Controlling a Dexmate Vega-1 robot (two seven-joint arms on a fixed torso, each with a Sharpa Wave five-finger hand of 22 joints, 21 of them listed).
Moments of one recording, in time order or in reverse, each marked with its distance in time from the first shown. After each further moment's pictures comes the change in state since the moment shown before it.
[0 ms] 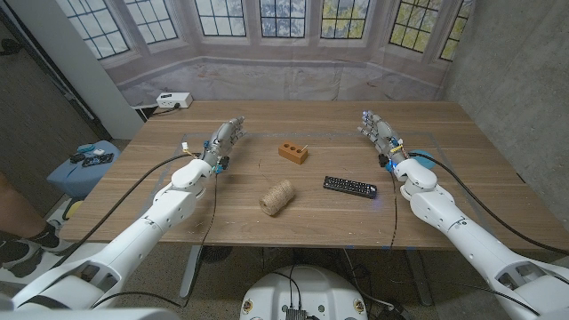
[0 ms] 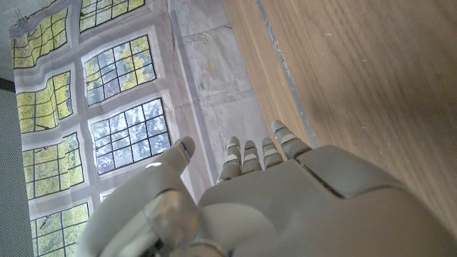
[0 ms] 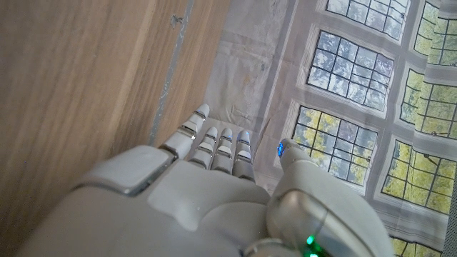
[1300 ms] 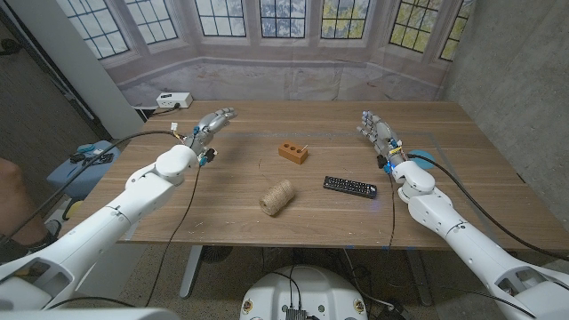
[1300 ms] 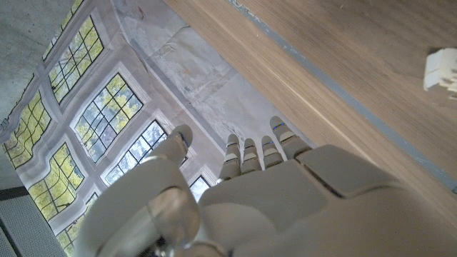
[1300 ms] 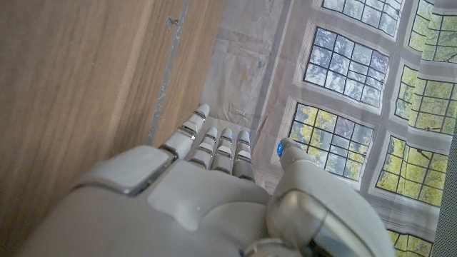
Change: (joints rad) left arm 0.025 0.217 0.000 -0.264 0.292 0.214 0.184; left_hand 0.086 -0.018 0.004 -0.126 0.008 0.007 -0.016 0.000 0.000 0.002 -0.009 -0.004 0.000 0.004 -0.004 0.000 0.000 0.027 0.002 -0.024 0.000; right arm -0.025 0.007 0.005 -0.029 0.002 0.017 -0.023; right_hand 0.004 -0.004 0.008 -0.008 0.000 0.000 0.000 0.000 0.000 0.000 0.000 0.000 0.000 0.000 0.000 0.000 0.000 0.000 0.000 0.000 0.000
